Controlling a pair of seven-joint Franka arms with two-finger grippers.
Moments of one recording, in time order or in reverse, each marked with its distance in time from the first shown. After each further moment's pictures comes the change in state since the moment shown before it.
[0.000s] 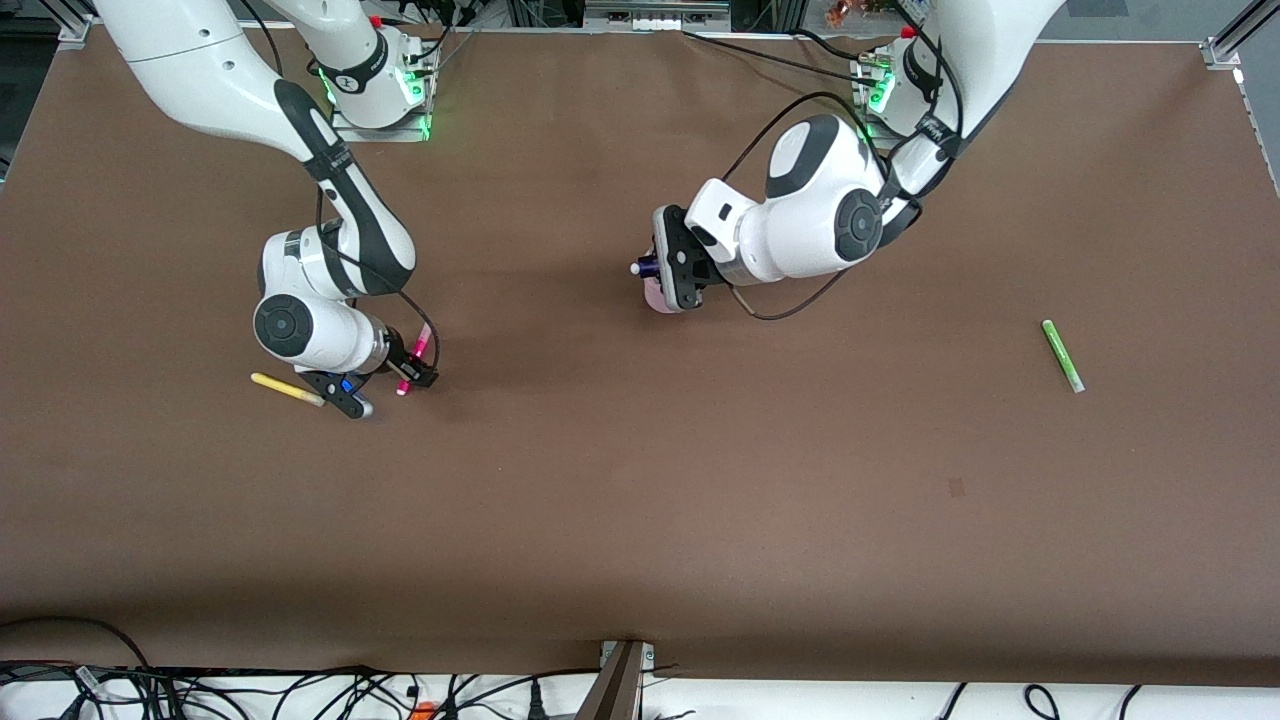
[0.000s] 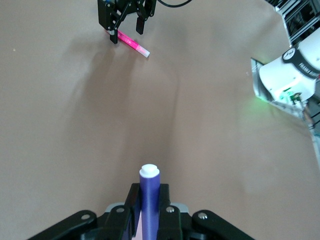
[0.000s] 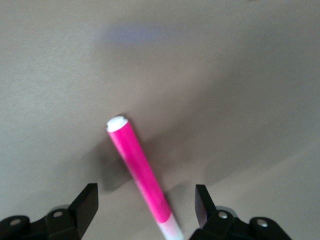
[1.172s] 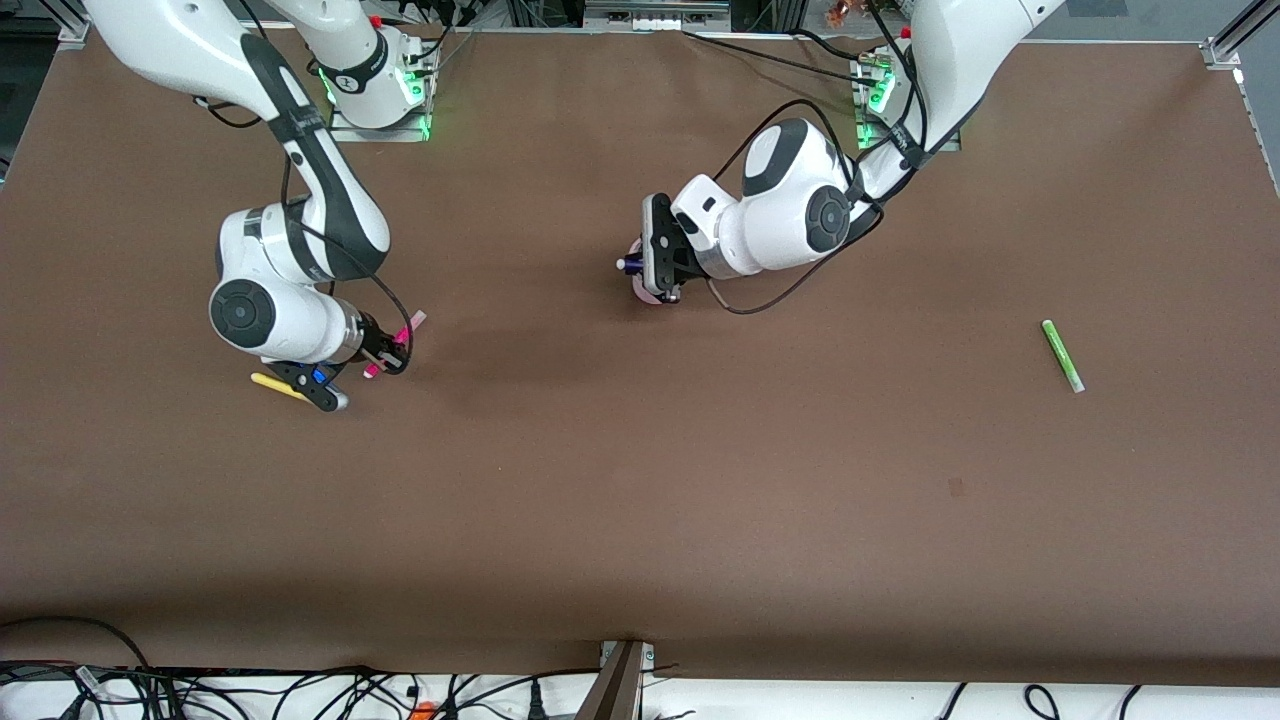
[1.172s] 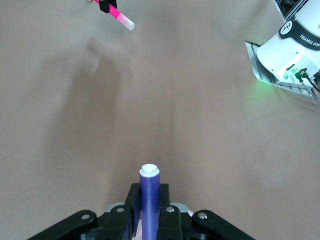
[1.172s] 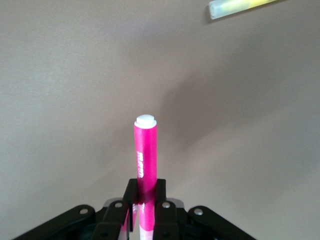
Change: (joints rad) left arm 0.003 0.054 -0.071 -0.058 -0.001 0.130 0.113; right arm -0.007 -0.139 0.008 0.038 0.000 -0.201 0.029
